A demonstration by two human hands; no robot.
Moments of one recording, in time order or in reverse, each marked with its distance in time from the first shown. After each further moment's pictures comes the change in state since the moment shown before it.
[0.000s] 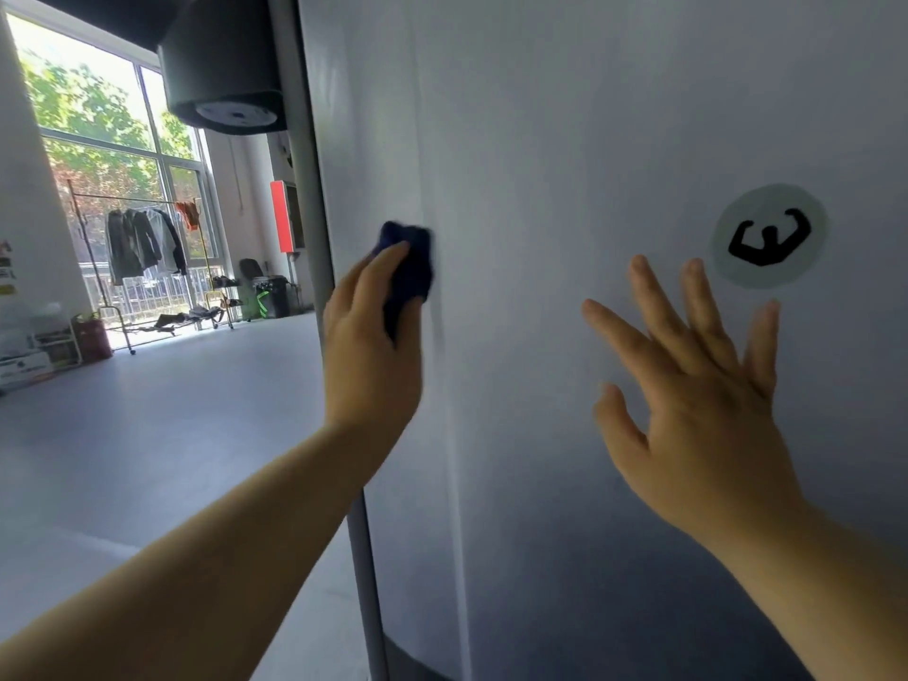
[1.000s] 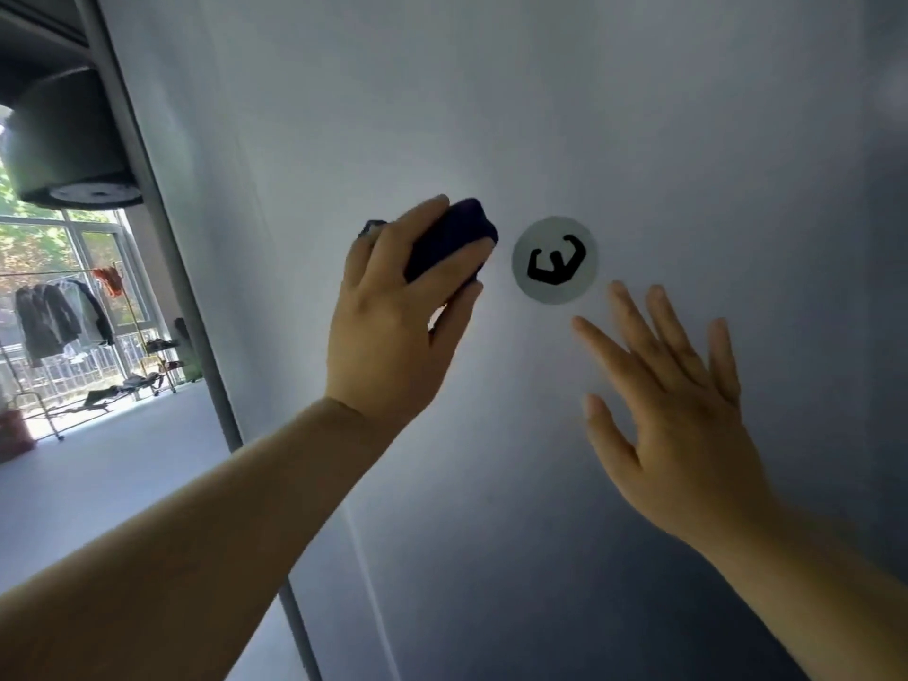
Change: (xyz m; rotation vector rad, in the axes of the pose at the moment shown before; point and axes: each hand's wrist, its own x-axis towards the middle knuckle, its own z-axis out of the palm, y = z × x) left_hand 0.017 0.104 0.061 0.116 -0.034 0.724; right_hand -0.037 0.081 -0.034 -0.051 0.032 0.087
